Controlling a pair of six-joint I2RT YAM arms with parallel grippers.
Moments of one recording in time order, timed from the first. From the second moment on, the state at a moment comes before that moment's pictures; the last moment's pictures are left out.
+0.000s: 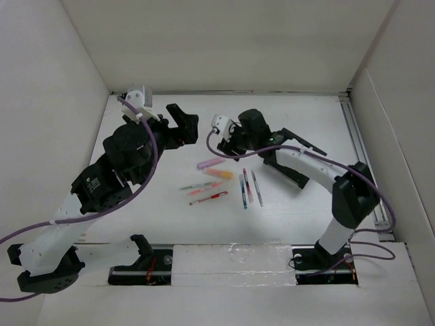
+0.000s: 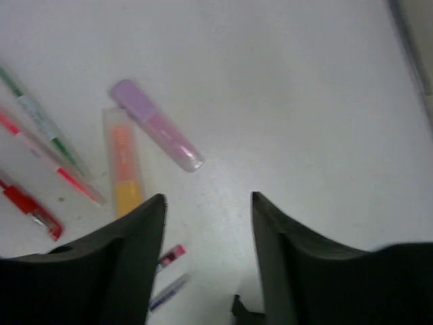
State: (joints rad) left arm -0.94 0.98 1.47 -0.62 -0.64 -0.50; right arm 0.66 1.66 1.33 -0.24 -0.19 -0.50
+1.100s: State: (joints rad) left arm -0.94 1.29 1.83 -0.83 -0.33 -0.54; right arm 0.77 2.18 1.75 -0.51 -0.17 -0.76
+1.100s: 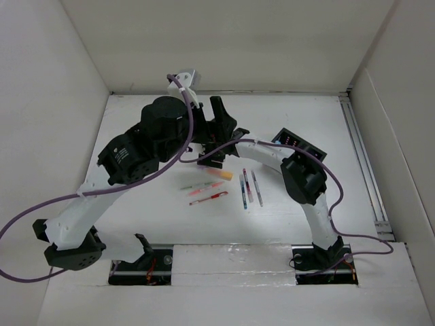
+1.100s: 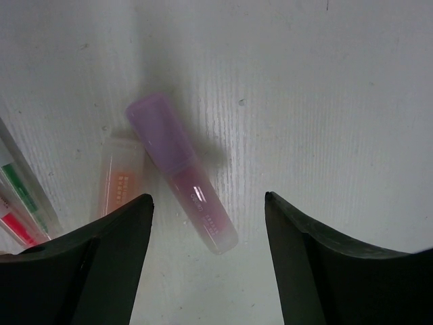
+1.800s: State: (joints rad) left arm -0.94 1.20 1.69 -0.75 -0.28 -0.61; right arm 0.77 2.29 1.83 -0.44 -0.20 -0.73
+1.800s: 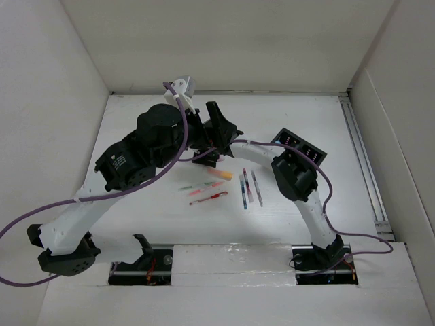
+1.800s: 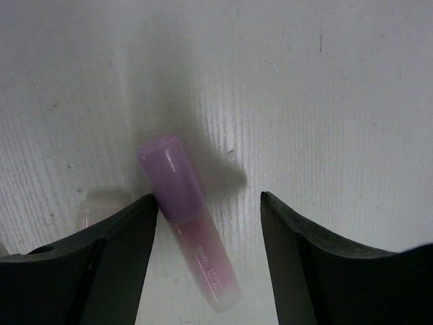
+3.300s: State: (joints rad) left arm -0.94 1.15 1.51 -0.57 -0.30 -0.58; right arm 0.13 1.44 0.89 0.48 -0.53 -0.05
